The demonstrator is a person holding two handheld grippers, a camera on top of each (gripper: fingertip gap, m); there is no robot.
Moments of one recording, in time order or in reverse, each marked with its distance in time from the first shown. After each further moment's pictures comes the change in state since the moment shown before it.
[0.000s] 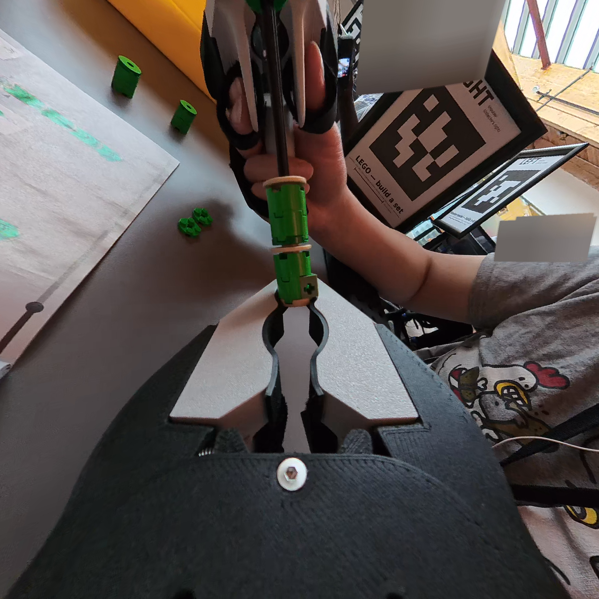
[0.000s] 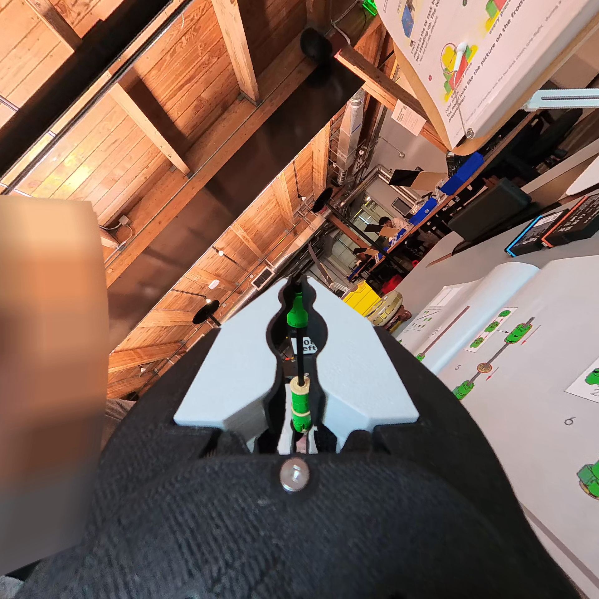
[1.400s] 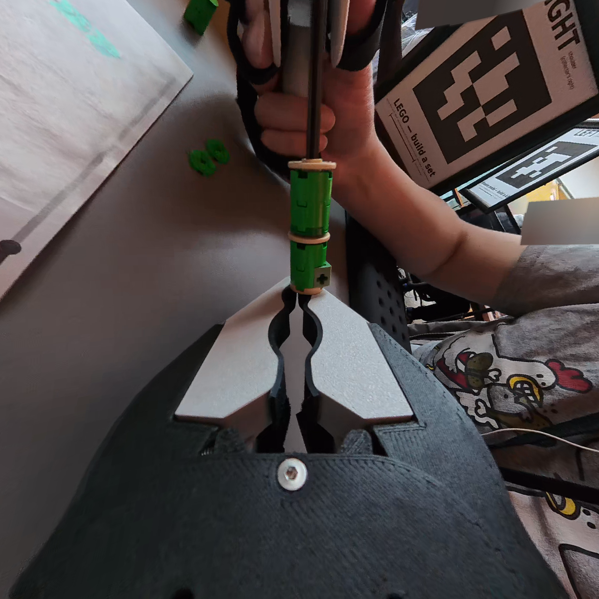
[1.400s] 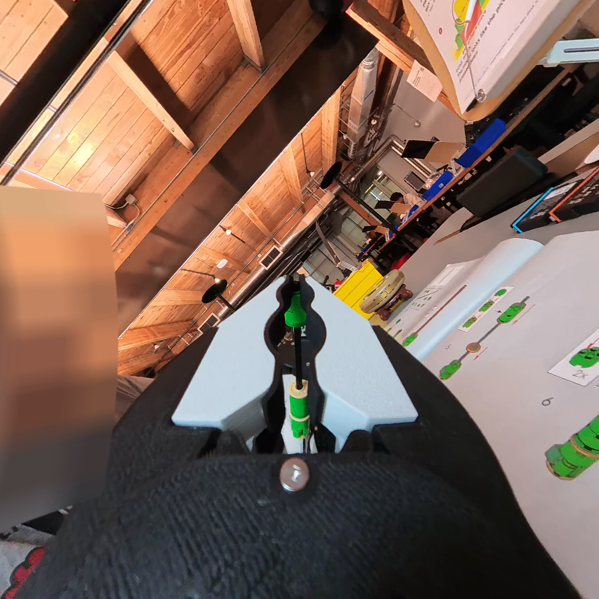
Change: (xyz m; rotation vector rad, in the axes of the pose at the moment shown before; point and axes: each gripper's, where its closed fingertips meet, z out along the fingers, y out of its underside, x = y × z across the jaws) left arm -0.015 0.031 0.006 -0.178 -0.070 -0.109; right arm 0.012 0.014 -0.004 -0.081 -0.029 0.018
